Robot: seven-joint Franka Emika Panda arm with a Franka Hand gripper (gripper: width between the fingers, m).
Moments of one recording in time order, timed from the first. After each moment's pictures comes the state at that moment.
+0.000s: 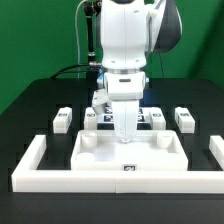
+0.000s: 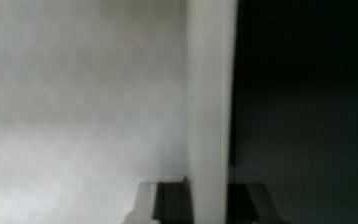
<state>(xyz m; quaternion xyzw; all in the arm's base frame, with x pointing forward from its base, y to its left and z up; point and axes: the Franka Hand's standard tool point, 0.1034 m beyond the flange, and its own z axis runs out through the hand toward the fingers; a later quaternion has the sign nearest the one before) 0.496 -0.038 0.009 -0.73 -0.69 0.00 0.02</state>
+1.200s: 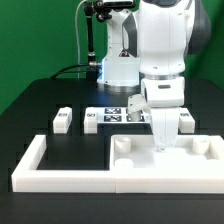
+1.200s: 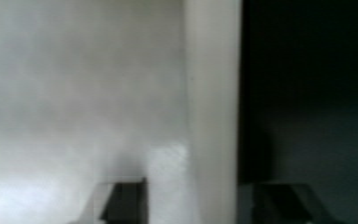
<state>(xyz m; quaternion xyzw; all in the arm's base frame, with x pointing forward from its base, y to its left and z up) 0.525 0.035 0.005 -0.74 -0.67 -0.01 0.03</state>
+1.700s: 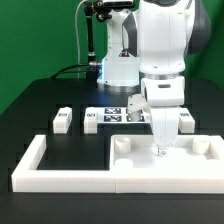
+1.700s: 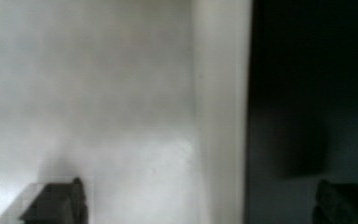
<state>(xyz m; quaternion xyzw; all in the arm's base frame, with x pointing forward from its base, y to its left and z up) 0.527 0.035 0.006 -0.74 -0.67 -0.01 0.03</state>
